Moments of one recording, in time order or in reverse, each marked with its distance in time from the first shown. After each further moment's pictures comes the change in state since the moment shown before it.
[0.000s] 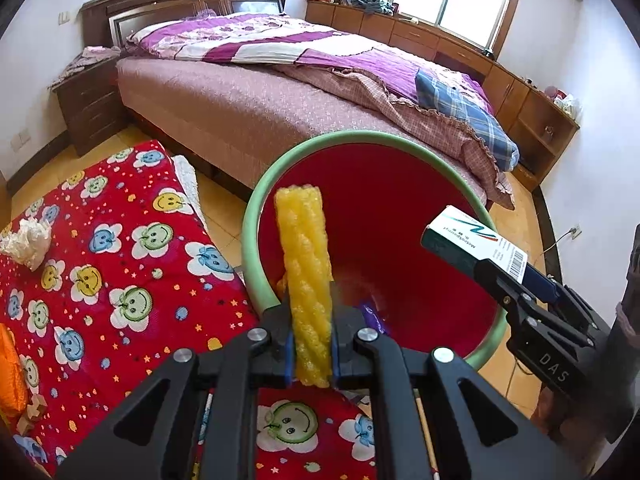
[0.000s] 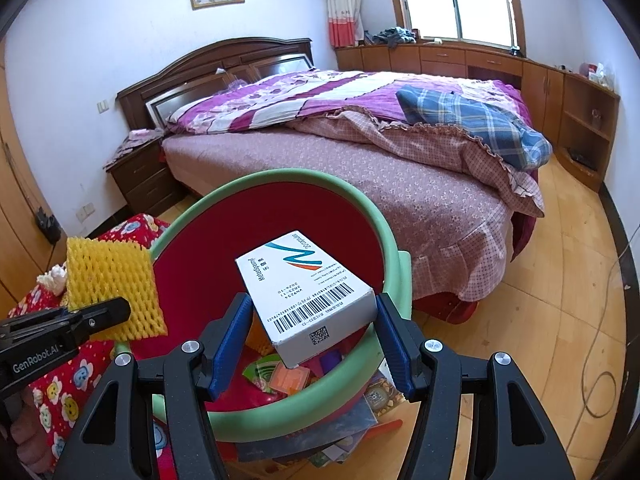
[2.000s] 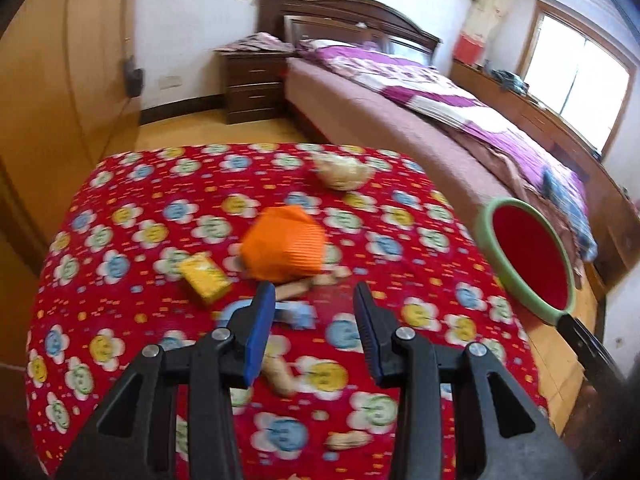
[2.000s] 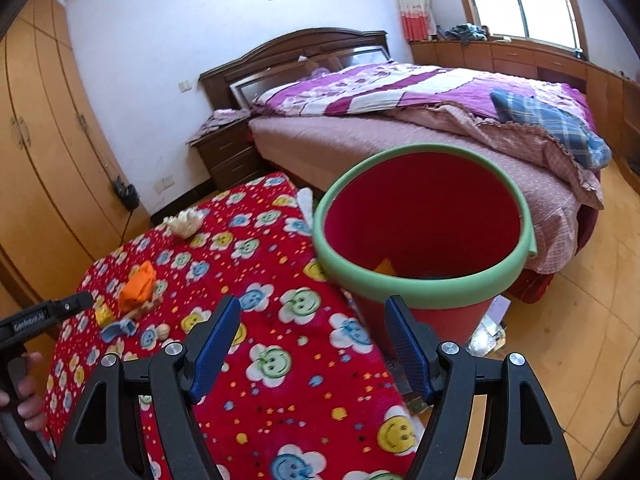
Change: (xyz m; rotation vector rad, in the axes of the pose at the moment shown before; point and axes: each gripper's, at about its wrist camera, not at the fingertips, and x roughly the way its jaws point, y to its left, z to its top) left arm -0.183 0.175 -0.122 -0.386 -0.161 0.349; right arm -0.081 0.114 -0.058 -0.090 0.040 0.264
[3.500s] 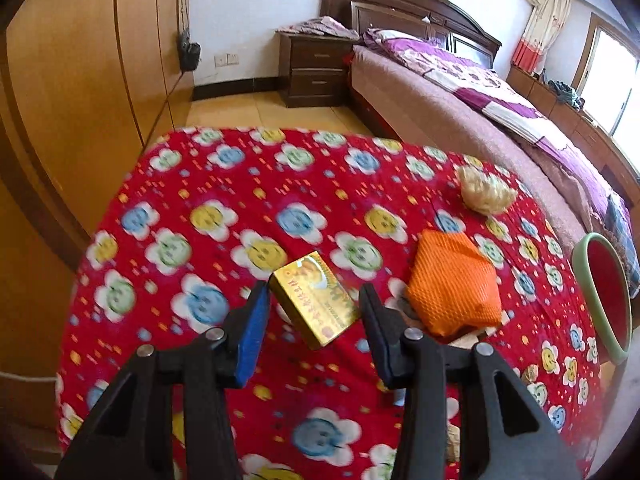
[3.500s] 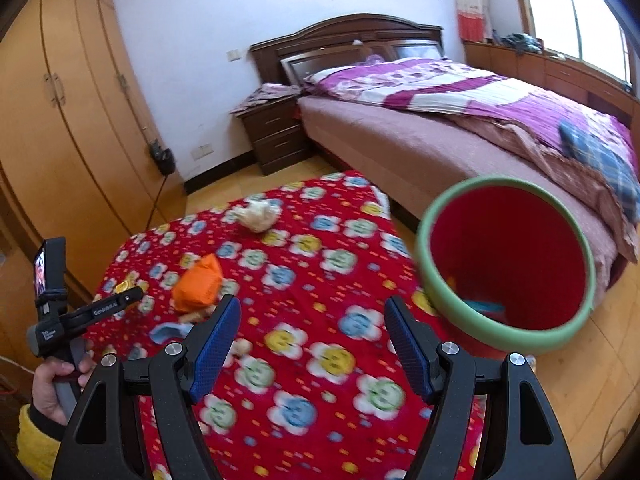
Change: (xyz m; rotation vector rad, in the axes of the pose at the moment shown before) left arm 0.056 0.110 0.031 -0.086 0.036 0.150; right arm 0.018 0.094 0.041 -0.140 0.080 0.105
